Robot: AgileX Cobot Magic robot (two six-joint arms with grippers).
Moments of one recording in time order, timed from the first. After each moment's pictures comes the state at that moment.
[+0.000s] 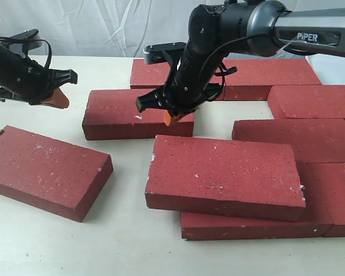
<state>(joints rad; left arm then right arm) -0.03 1.88 -1.20 -0.64 0.63 0.40 0.57 2.12 -1.64 0.22 0.86 -0.02</state>
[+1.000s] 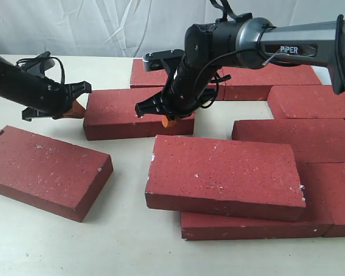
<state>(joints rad) -0.03 2.08 -1.20 -1.07 0.51 0.68 0.57 2.18 -1.64 0.20 0.75 -0.02</state>
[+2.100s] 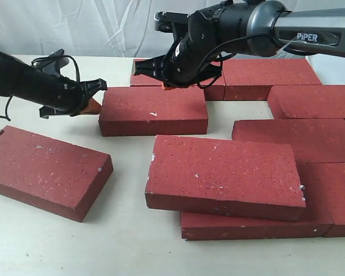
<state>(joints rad) -0.11 2.08 -1.20 -1.23 0.47 0.79 0.57 2.12 -1.64 -0.01 0.54 0.39</state>
